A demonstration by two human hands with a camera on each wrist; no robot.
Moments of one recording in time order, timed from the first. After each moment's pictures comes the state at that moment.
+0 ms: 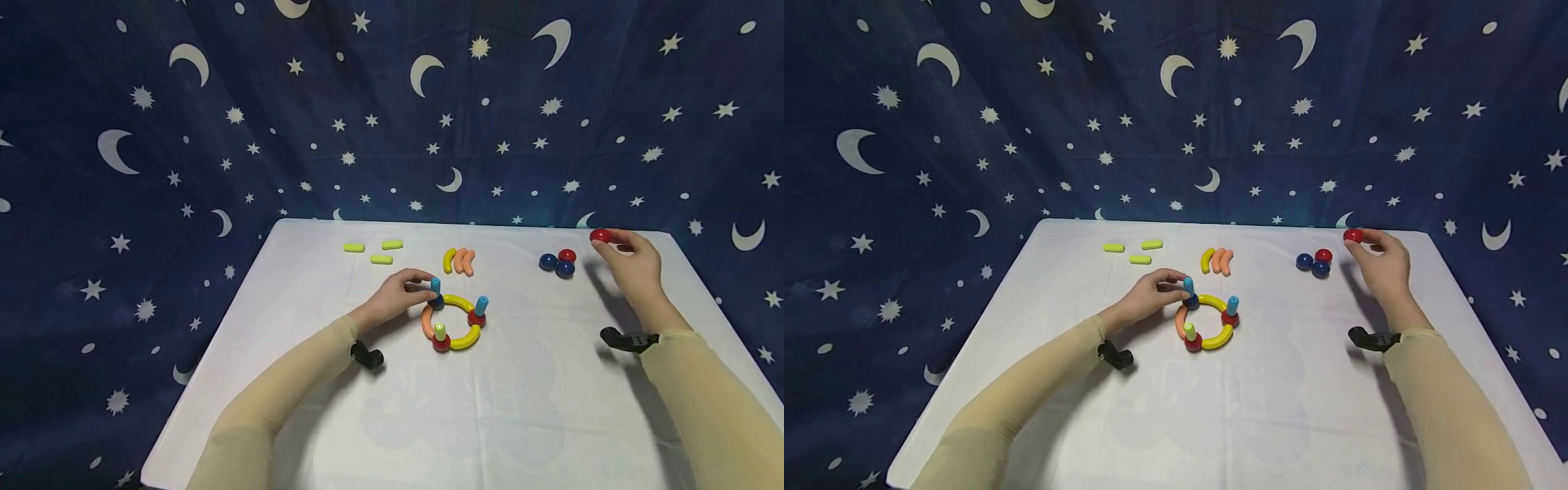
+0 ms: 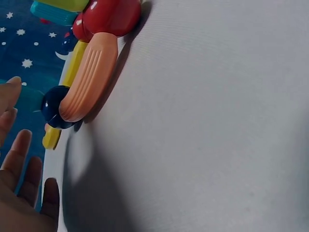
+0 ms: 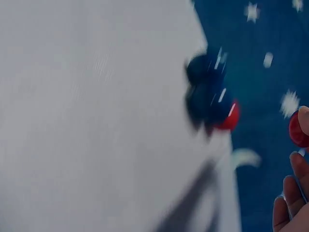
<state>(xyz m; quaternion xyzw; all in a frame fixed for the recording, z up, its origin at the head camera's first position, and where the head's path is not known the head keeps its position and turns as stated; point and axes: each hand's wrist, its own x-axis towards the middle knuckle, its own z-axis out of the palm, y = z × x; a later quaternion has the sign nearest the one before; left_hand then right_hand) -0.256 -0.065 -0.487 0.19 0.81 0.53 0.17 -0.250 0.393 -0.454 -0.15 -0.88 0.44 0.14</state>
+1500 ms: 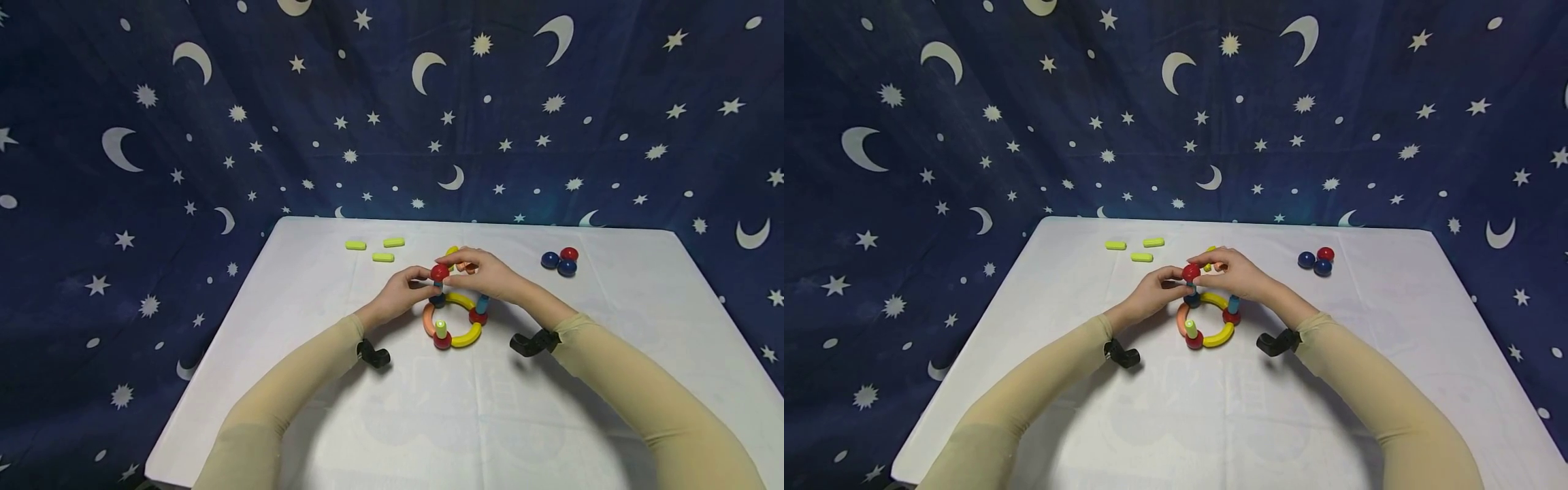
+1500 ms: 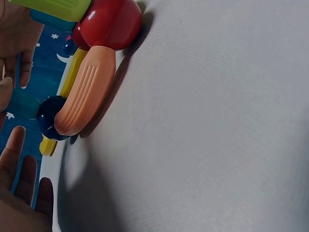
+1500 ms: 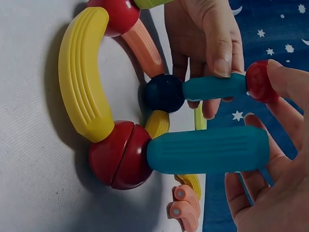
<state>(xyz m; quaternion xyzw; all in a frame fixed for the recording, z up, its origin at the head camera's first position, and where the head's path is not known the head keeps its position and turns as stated) -0.253 -0.055 -0.487 0.17 0.78 0.58 0.16 -0.259 0.187 -0.435 0.20 -0.84 0.48 -0.14</state>
